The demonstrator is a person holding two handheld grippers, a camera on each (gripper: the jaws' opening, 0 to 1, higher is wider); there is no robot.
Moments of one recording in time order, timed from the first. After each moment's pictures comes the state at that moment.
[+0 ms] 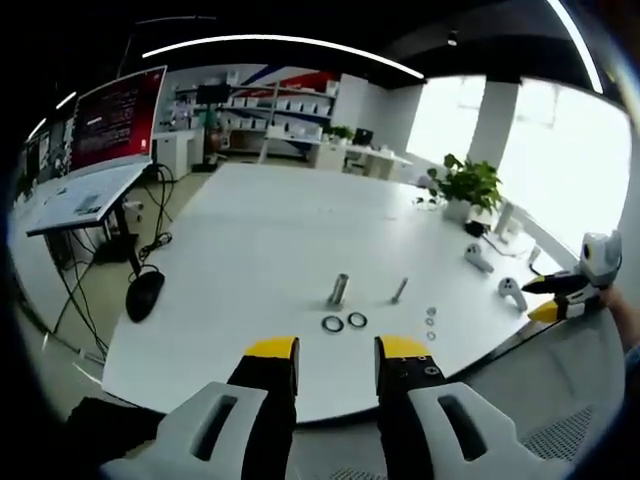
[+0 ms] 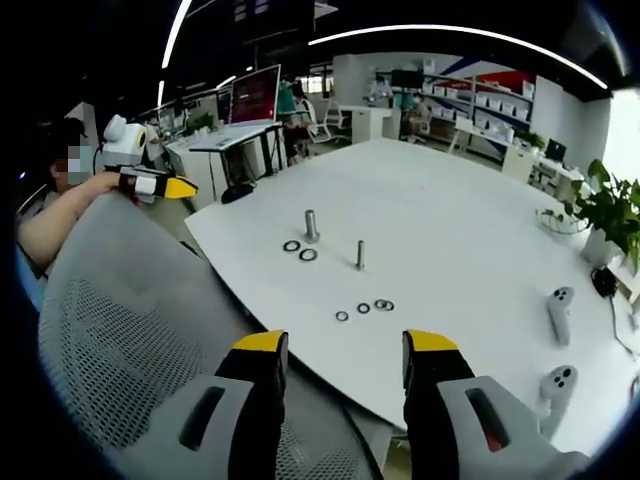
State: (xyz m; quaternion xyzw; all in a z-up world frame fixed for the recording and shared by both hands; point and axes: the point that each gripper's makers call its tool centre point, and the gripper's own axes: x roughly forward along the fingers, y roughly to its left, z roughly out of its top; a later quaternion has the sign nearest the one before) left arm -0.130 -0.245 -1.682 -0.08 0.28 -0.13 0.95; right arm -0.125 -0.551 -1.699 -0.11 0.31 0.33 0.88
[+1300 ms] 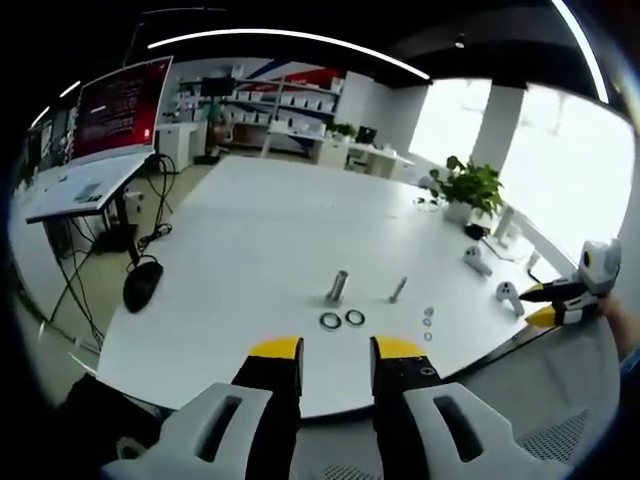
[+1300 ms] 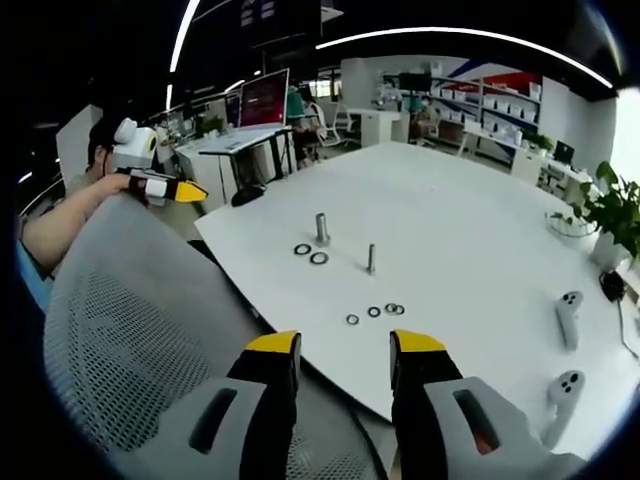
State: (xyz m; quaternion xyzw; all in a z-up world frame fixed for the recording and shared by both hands) left arm -0.131 -0.244 -1.685 -0.10 0.29 -0.13 0.94; right arm -0.129 -0.543 -1.699 -0.11 0.31 0.36 0.87
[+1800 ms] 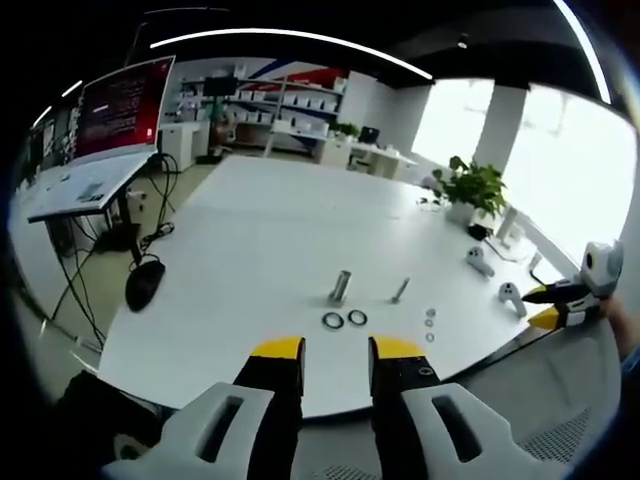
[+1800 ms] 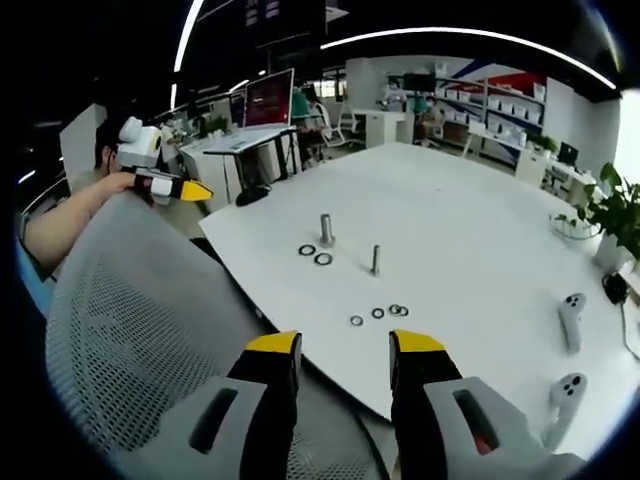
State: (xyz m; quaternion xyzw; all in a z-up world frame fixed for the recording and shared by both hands) left arm -0.131 -0.243 -1.685 -0.10 0.29 -0.12 0.95; right arm -0.132 -0.541 -1.699 -0.11 0.31 0.37 0.87
